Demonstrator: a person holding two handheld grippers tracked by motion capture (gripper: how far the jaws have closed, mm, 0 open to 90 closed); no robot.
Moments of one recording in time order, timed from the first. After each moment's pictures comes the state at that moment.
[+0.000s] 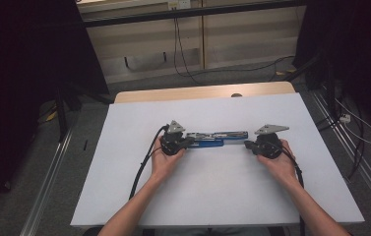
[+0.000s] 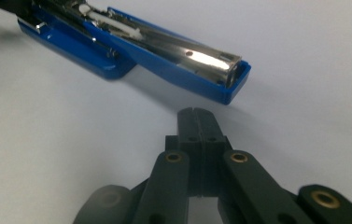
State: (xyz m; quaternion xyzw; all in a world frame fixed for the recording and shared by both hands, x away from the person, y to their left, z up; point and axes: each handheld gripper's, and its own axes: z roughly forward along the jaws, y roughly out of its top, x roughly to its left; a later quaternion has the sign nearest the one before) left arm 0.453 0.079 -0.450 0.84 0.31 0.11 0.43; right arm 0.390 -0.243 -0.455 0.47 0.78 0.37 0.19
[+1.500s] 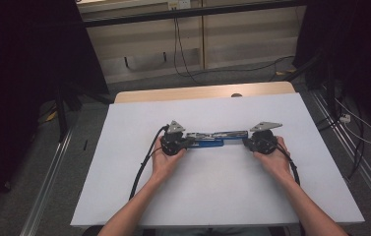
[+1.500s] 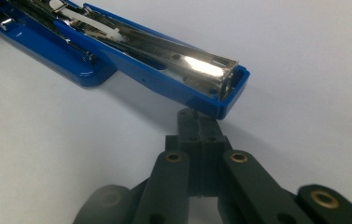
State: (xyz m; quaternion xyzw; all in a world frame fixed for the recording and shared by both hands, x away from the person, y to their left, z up) left arm 0.453 0.078 -0.451 0.84 0.31 0.10 0.44; right arm 0.406 -0.236 -0.461 0.47 0.78 0.36 0.21
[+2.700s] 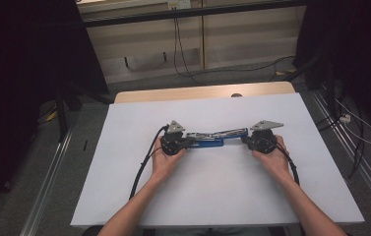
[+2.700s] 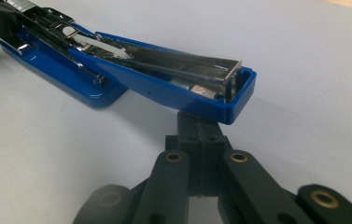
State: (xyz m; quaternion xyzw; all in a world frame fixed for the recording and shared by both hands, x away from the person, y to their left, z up) left arm 0.454 0.078 -0.451 0.83 0.31 0.10 0.44; right arm 0.406 -0.234 -0.457 0.47 0.76 0.39 0.21
